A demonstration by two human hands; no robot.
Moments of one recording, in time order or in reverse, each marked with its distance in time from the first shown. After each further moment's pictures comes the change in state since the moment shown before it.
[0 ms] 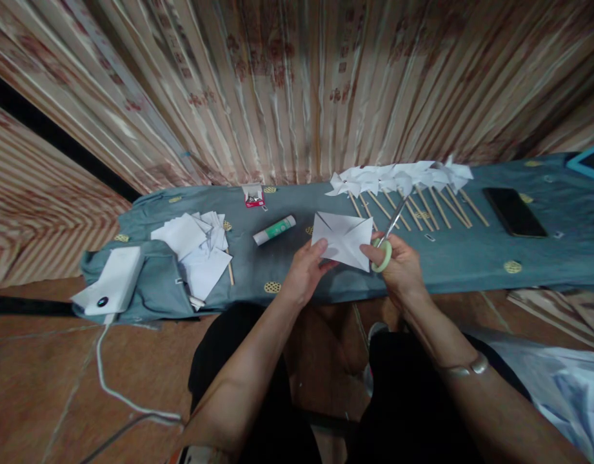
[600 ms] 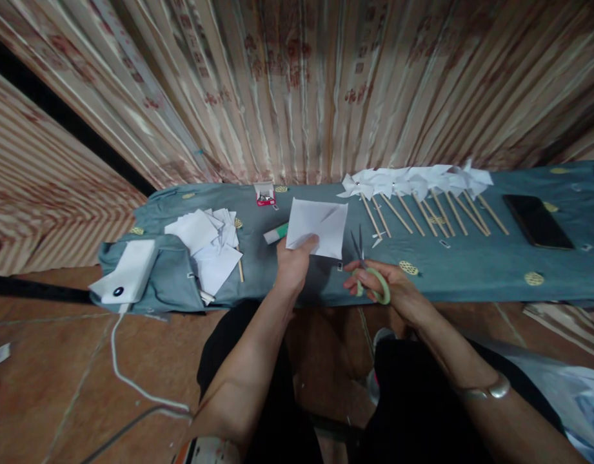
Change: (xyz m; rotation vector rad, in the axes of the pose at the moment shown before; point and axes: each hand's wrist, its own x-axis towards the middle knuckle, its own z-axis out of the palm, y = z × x) left_hand 0.022 0.012 -0.024 0.143 0.396 0.332; right_hand -0.023 -0.001 -0.003 -0.211 -0.547 0.215
